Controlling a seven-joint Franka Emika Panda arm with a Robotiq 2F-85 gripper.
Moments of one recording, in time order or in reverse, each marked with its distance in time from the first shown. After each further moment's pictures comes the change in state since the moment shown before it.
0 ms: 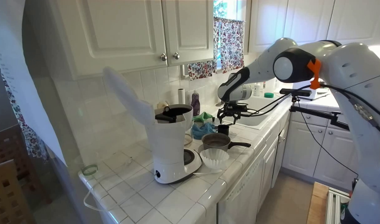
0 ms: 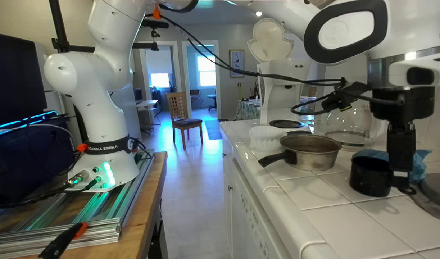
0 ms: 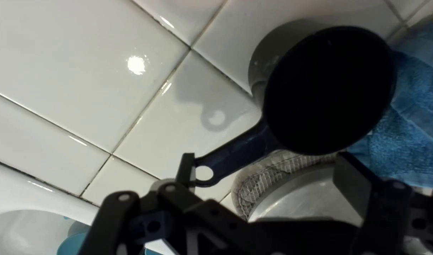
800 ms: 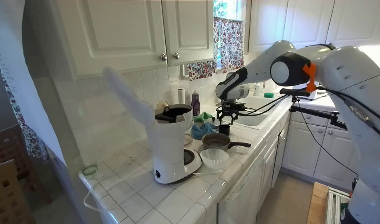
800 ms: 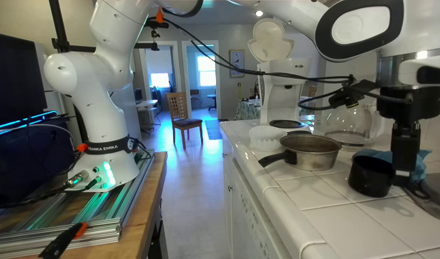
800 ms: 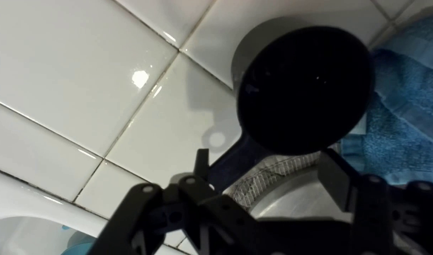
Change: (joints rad) arm -0.002 0.046 0.000 0.096 0.000 -0.100 0.034
